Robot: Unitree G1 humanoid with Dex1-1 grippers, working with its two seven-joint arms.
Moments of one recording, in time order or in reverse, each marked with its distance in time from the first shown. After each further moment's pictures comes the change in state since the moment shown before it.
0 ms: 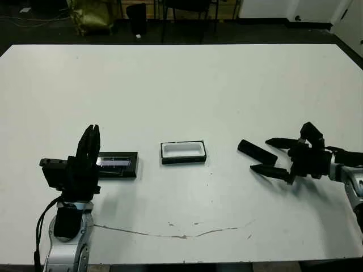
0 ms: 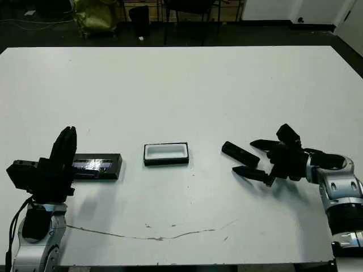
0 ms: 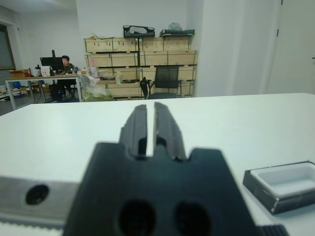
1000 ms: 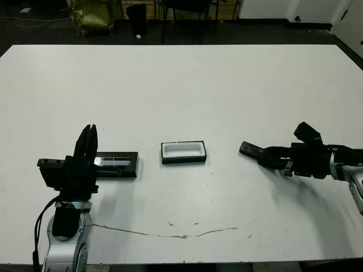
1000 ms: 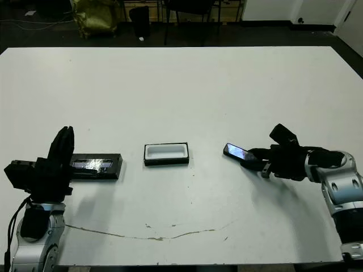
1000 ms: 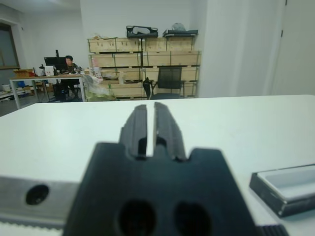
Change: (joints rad) left arm -0.011 0.000 0.025 0.010 -0.007 -0.002 0.002; right arm 0.047 -0.097 0.073 -0.270 -0.068 0.202 -0.050
